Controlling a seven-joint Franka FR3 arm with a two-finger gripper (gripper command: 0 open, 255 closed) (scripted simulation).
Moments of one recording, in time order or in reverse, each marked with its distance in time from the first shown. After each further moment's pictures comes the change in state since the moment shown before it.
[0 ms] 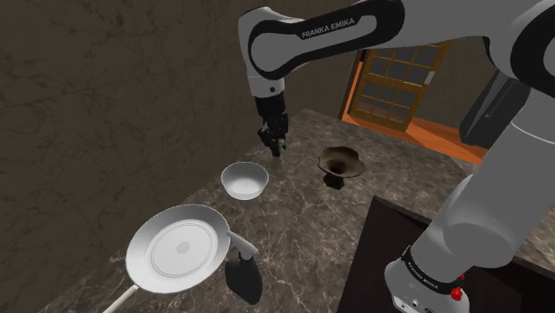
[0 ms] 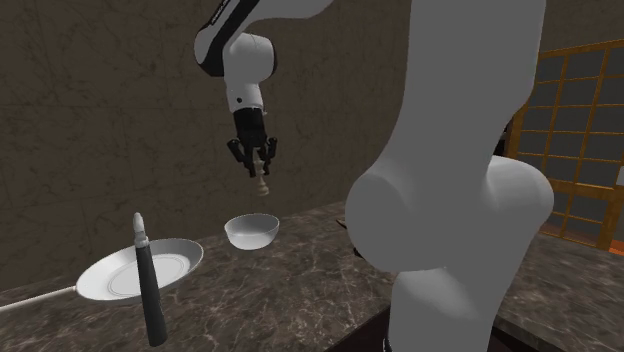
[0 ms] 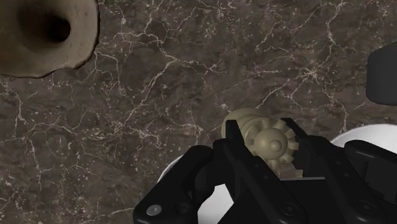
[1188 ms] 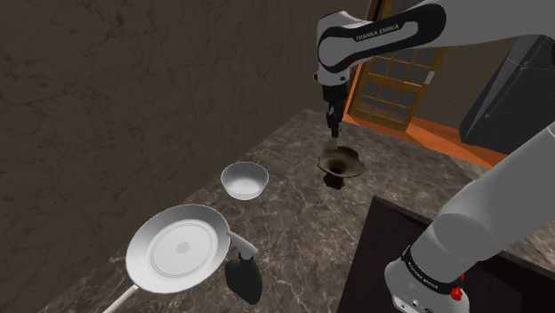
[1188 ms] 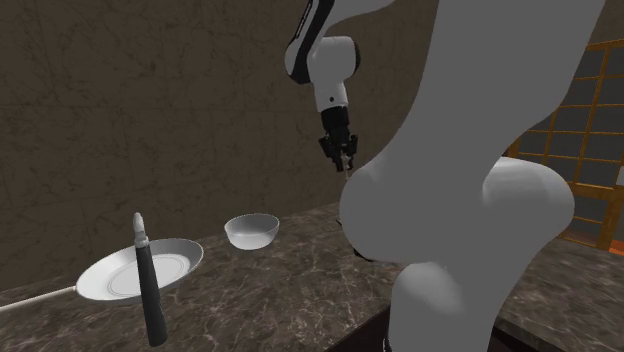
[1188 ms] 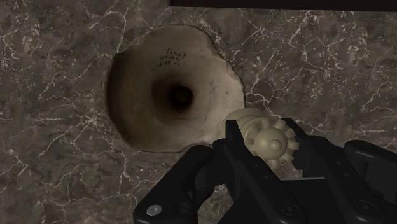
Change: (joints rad) arm -0.208 -0.212 -0.236 -0.235 -0.114 0.054 -0.413
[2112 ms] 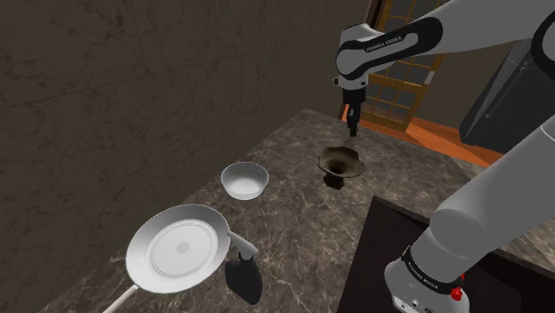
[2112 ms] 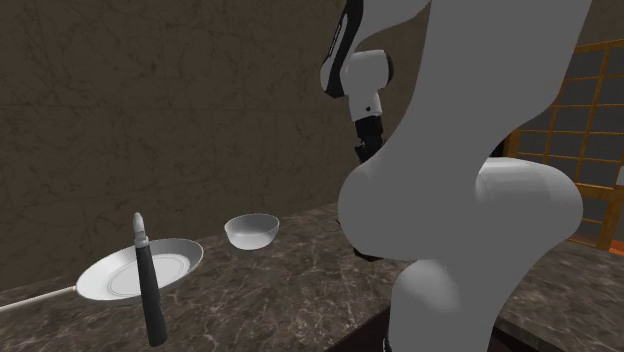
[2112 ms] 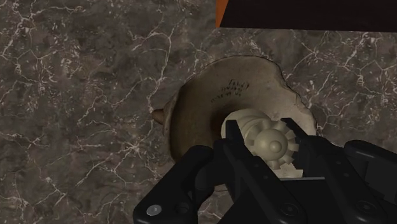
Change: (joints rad) arm -0.093 0.035 -0.115 -0.032 -0.074 0.096 -0.169
